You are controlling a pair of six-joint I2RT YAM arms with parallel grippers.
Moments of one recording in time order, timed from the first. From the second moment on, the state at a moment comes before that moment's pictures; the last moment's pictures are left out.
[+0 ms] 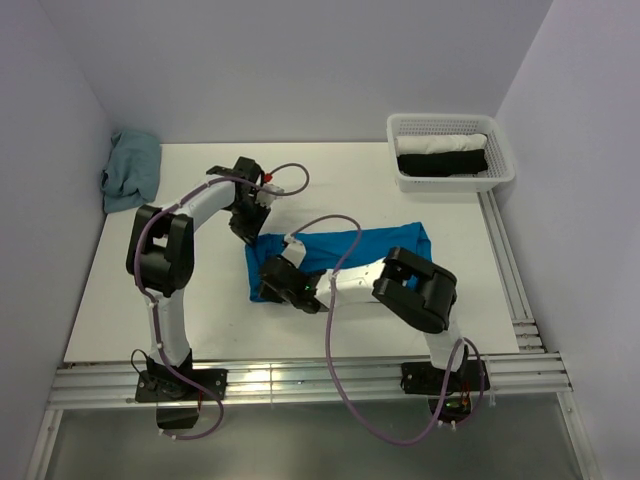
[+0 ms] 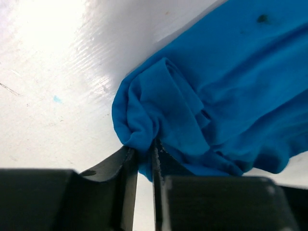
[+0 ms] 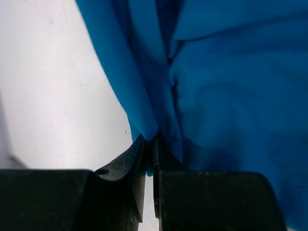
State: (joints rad) left arm -0.34 2.03 1.56 -0.91 0.15 0.21; right arm 1.12 1.98 1.12 0.09 0.31 1.16
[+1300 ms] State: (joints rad) left arm 0.01 2.01 1.31 -0.85 0.90 0.33; right arm 1.04 2.07 0.73 0.93 0.11 1.63
